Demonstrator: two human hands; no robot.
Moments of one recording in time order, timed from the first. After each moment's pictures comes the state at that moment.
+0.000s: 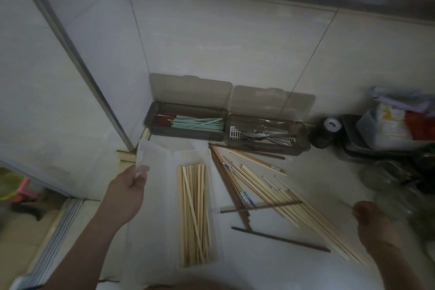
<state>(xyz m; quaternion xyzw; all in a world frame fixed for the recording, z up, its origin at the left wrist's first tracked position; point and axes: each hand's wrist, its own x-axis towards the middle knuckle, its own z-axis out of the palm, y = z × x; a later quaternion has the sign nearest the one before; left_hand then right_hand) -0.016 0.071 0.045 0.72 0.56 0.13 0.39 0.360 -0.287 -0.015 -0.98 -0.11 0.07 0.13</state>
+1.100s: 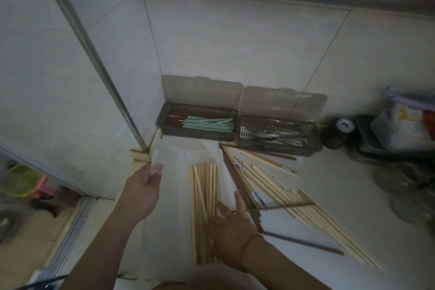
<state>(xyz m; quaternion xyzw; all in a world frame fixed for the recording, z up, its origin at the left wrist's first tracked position) -0.015 0.070 0.045 0.71 0.55 0.15 0.41 0.133 -0.095 -0.003 -0.66 -0.73 0.14 -0.15</state>
